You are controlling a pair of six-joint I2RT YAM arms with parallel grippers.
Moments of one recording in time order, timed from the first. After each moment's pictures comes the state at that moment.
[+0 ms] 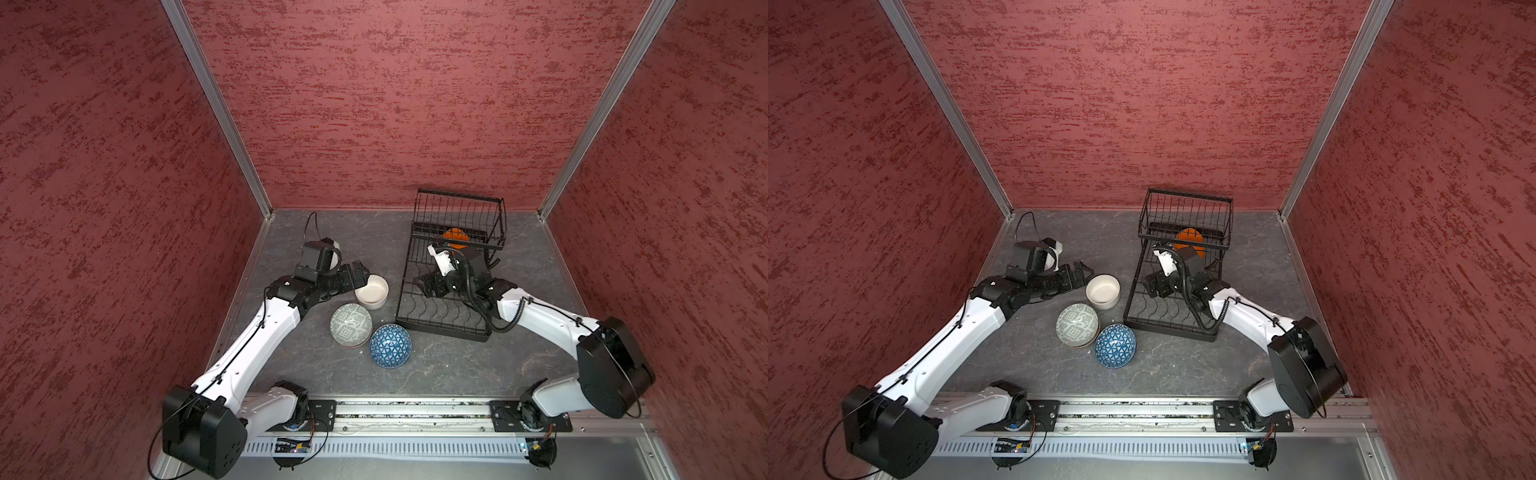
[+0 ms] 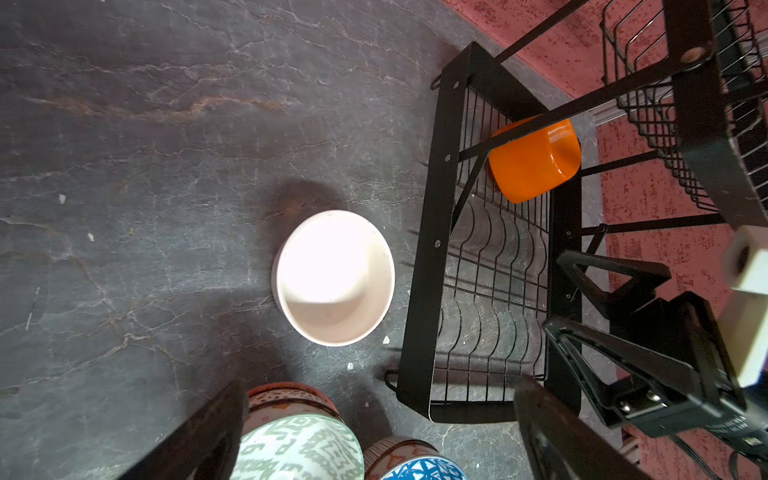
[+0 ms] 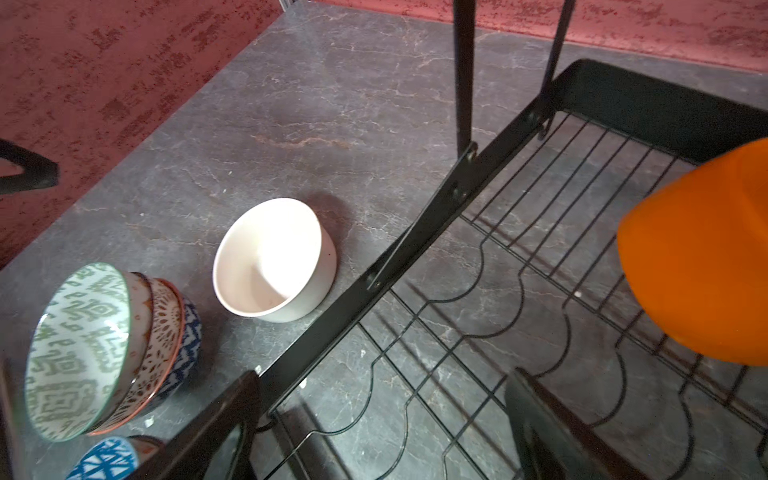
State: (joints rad) left arm -0.32 1.14 0.97 -0.63 0.20 -0.61; right arm 0.55 1.44 0.89 -0.03 -0.25 0.15
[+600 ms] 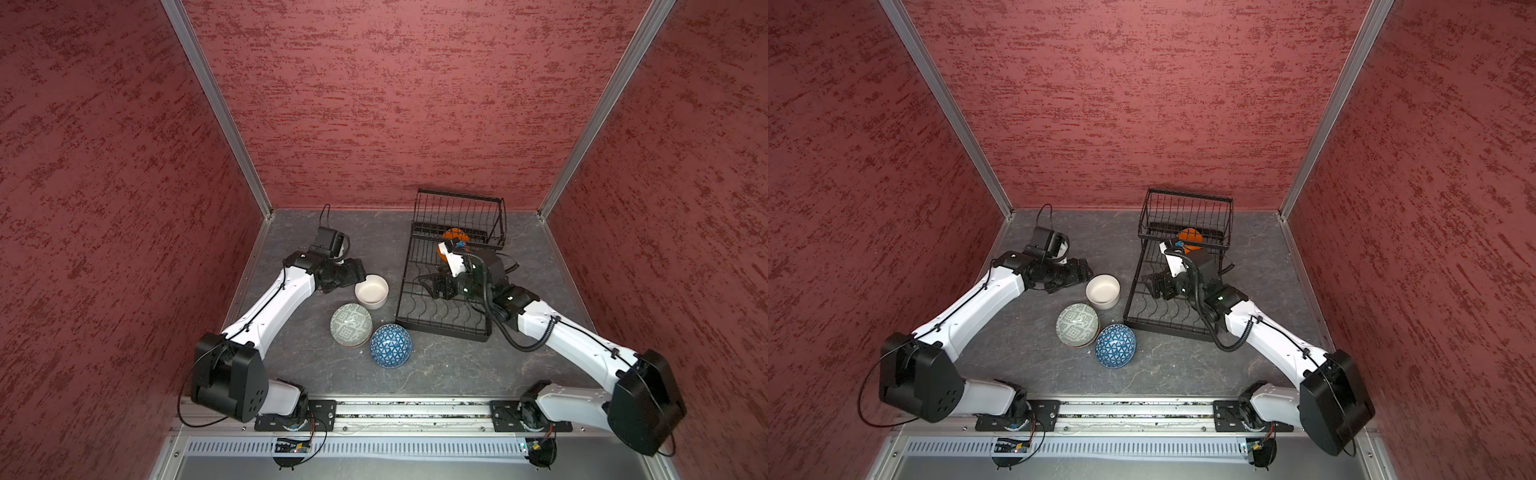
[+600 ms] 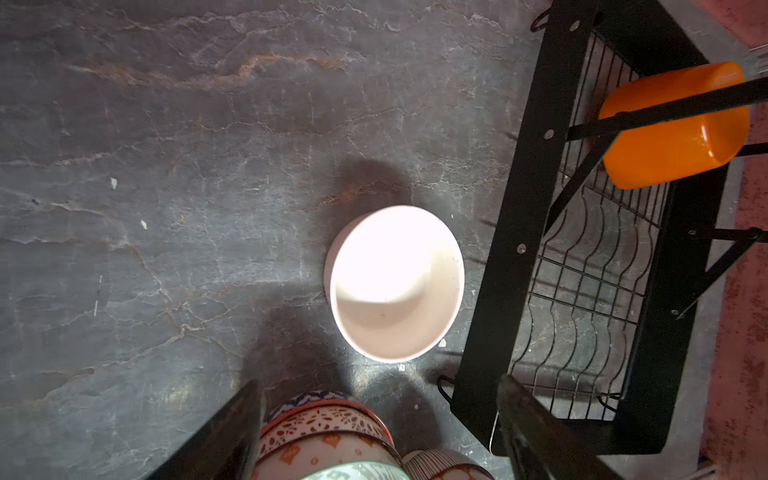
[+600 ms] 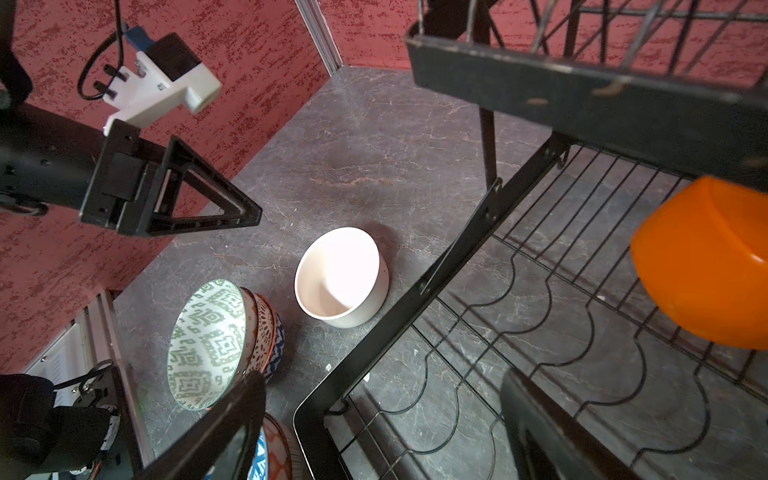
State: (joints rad) left arm -0.30 1.44 1.18 -0.80 0.14 -0.53; right arm 0.57 1.25 0.85 -0.06 -0.28 0.27
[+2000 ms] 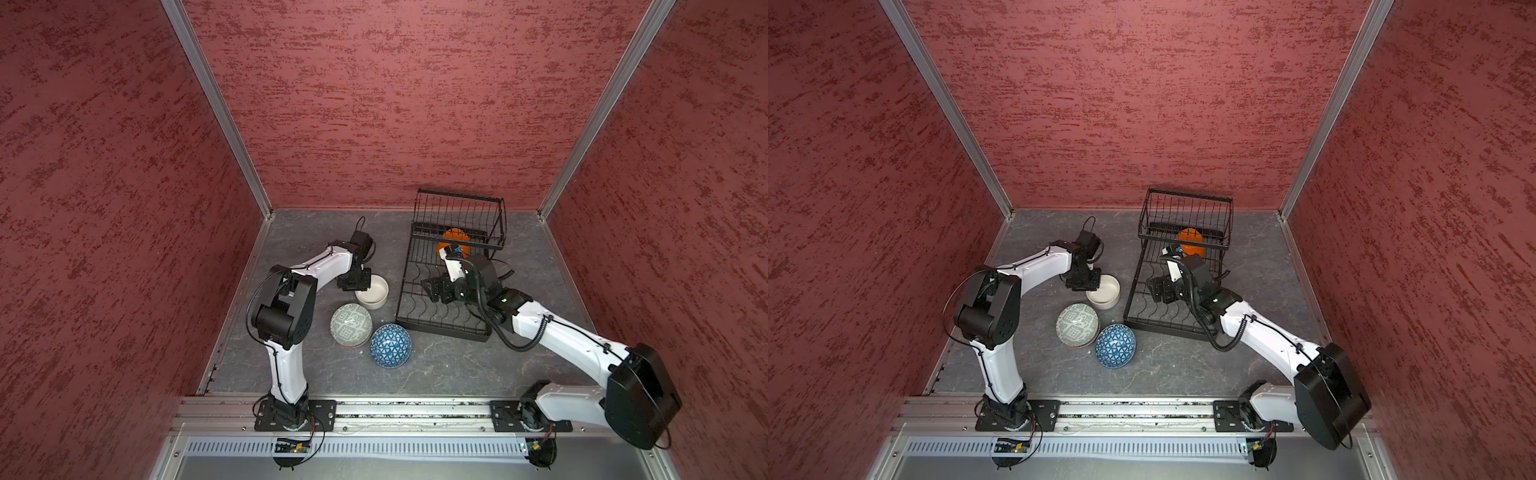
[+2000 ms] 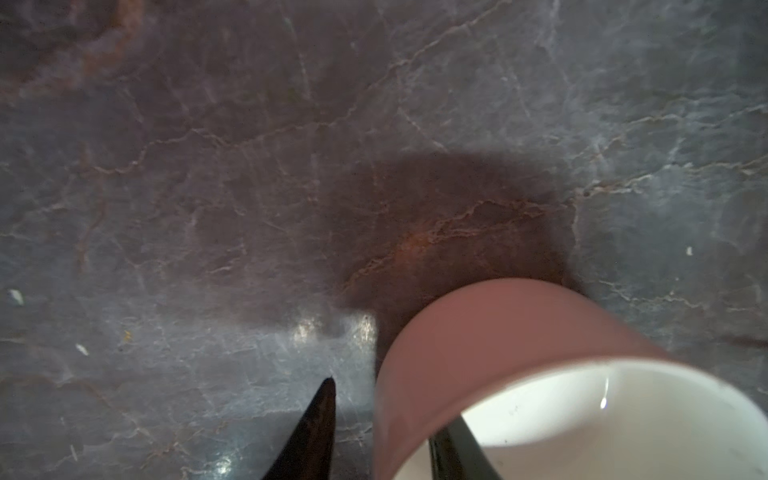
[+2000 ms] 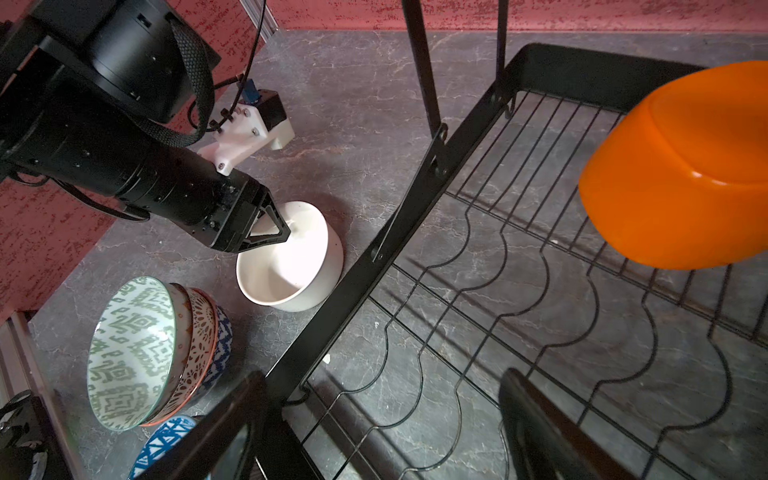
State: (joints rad) left arm -0.37 1.91 1.34 -0.82 -0.06 -0.37; right arm 0.60 1.29 0.82 -0.10 -0.12 0.30
